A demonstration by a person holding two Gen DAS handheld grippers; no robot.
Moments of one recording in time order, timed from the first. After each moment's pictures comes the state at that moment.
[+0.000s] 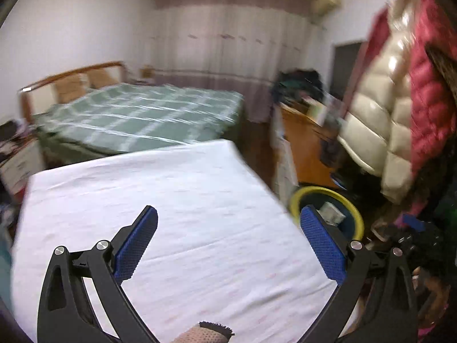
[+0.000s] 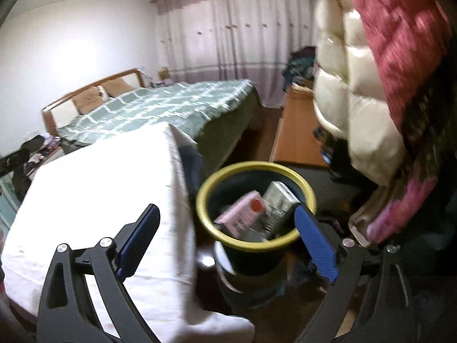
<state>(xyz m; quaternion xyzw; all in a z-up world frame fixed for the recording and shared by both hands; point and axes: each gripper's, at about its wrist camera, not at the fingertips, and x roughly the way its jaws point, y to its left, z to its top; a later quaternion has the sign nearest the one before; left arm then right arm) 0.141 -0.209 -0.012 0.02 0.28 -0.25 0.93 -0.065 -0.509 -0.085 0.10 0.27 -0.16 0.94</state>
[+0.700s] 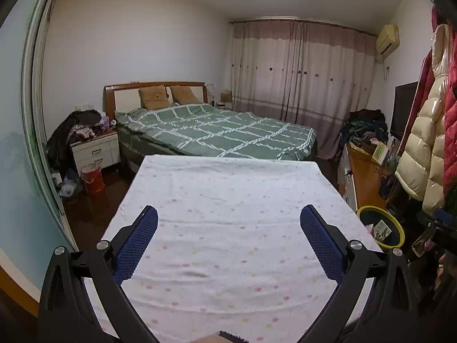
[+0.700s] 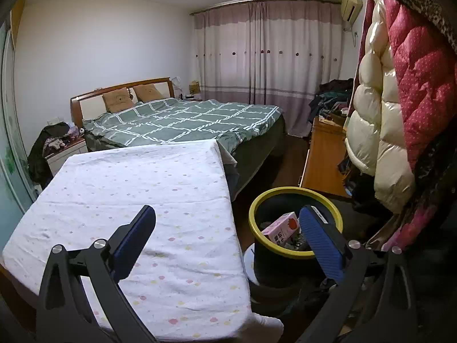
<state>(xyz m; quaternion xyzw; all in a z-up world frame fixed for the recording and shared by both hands) 0.025 -0.031 -0.008 -0.02 0.22 -0.08 0.97 -0.082 -0.413 -0.056 0.04 0.23 -0.11 0.97</state>
